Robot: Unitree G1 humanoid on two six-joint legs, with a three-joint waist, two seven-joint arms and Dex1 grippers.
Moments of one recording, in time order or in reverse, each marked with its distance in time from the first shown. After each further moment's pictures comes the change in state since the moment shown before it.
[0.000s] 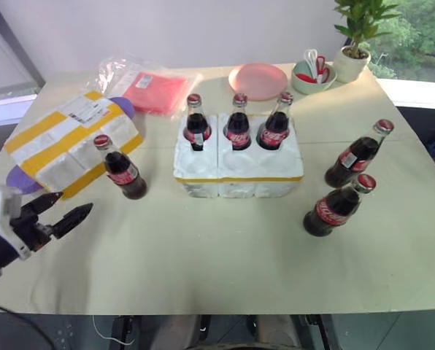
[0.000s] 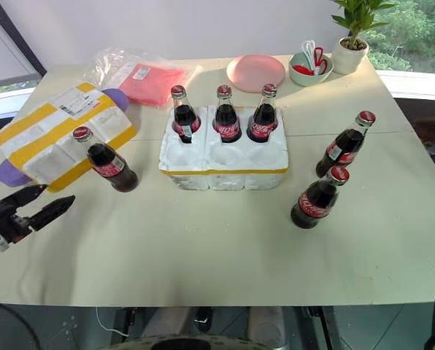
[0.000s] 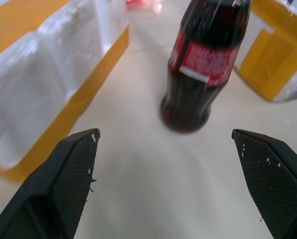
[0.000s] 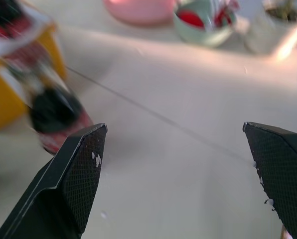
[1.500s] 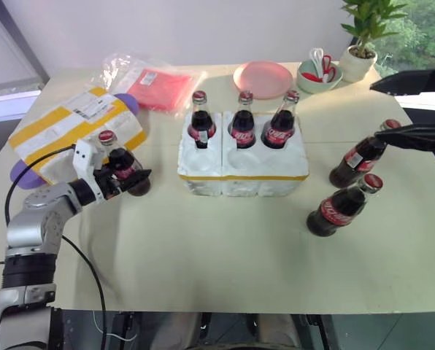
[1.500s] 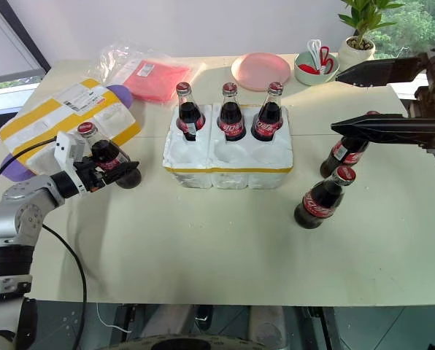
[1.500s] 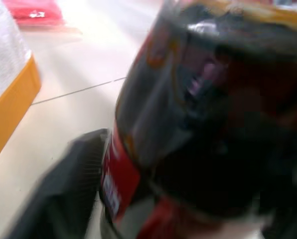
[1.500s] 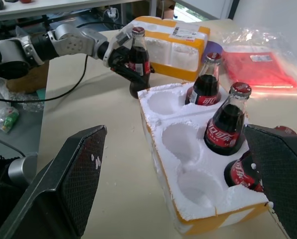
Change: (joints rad) left arm -0.570 -0.103 -0.422 0.451 0.214 -0.132 -0.107; right arm 0.247 0.032 -0.119 -1.006 0.620 0.620 -0.067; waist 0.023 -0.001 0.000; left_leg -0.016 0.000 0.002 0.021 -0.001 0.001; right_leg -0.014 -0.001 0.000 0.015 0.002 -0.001
